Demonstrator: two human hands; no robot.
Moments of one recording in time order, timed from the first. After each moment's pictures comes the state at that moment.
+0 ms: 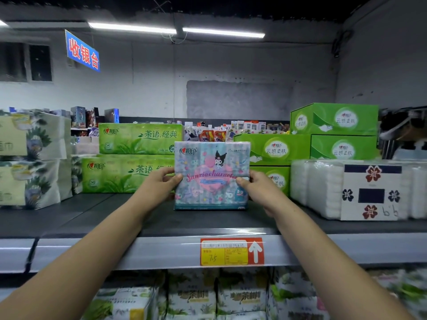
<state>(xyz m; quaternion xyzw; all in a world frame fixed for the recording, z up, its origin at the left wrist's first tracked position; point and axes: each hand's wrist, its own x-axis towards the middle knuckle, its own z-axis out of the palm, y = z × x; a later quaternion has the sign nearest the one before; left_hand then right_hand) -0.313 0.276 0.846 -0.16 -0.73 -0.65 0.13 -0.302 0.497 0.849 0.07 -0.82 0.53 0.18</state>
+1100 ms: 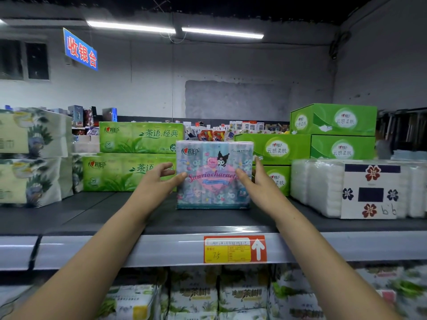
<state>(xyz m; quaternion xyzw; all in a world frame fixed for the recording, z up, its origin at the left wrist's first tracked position) -0.307 0.266 0.841 -0.15 -0.76 -0.59 0.22 -0.276 0.494 0.849 0.10 -0.85 0.47 0.23</state>
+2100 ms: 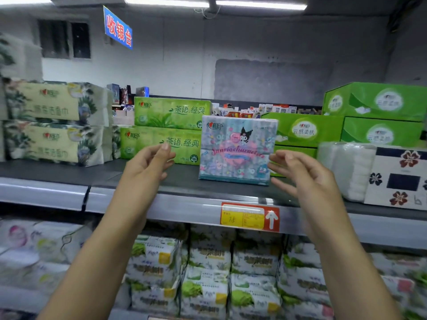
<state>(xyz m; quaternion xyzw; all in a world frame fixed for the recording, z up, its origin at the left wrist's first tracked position) -0.187 0.252 0.821 -0.10 -0.66 -0.69 0.29 -0.182 0.488 0.828 0.17 -0.66 0.67 0.28</state>
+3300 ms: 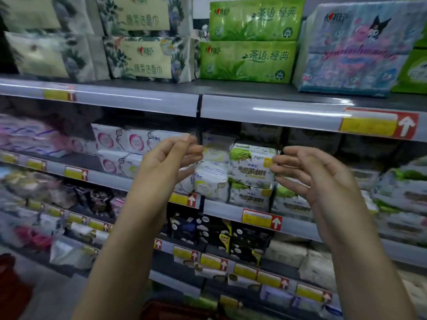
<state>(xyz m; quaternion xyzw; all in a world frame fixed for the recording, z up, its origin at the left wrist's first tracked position) -0.061 0.129 0.727 0.05 -0.67 -0.71 0.21 -0.094 0.341 0.717 0.12 -0.66 0.74 0.08</state>
